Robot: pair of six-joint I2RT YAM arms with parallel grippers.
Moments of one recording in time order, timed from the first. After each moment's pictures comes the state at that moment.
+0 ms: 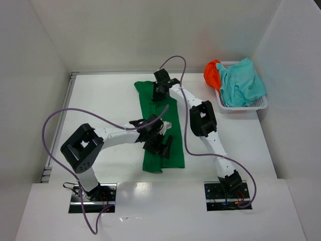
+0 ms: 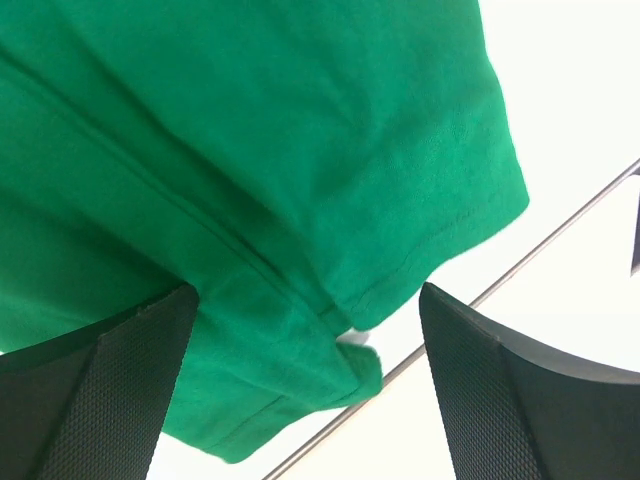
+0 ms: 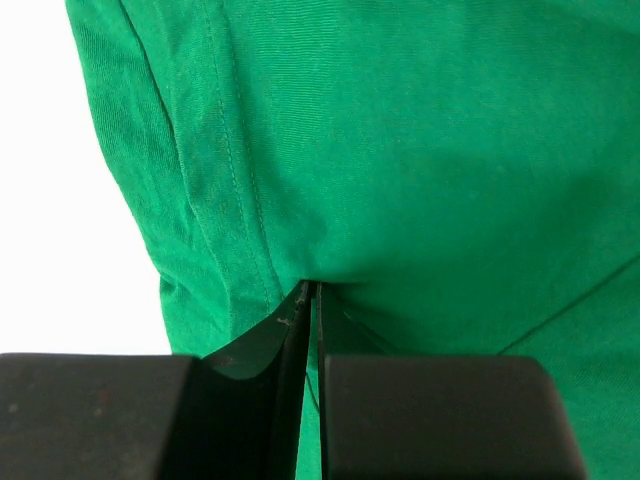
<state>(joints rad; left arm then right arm) -0.80 1.73 1.02 -0.41 0.33 -0.43 0.50 2.60 2.33 -0.62 -0.08 0.53</state>
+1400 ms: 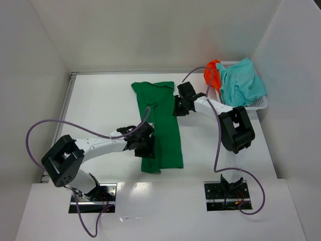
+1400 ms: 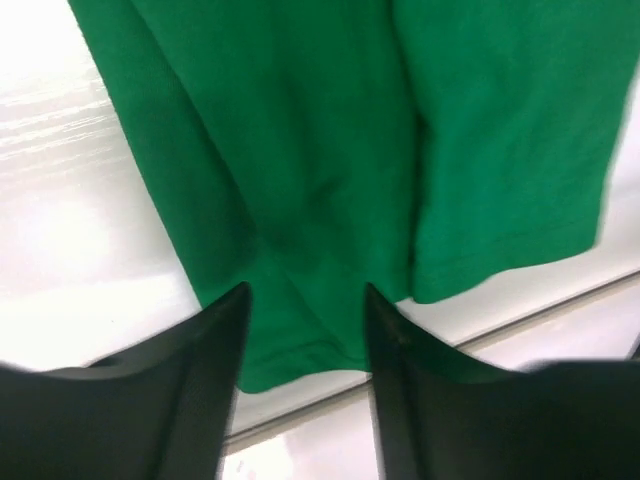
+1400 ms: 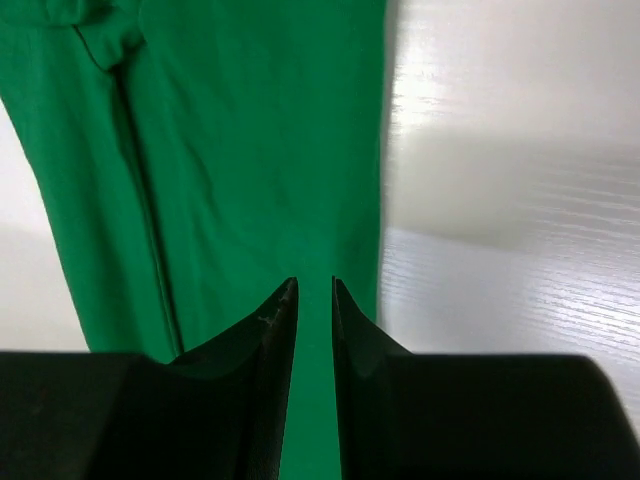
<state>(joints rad) -0.81 1.48 0.84 -0.48 0.07 -0.74 0.43 1.92 1.35 -0.38 -0.07 0.49</state>
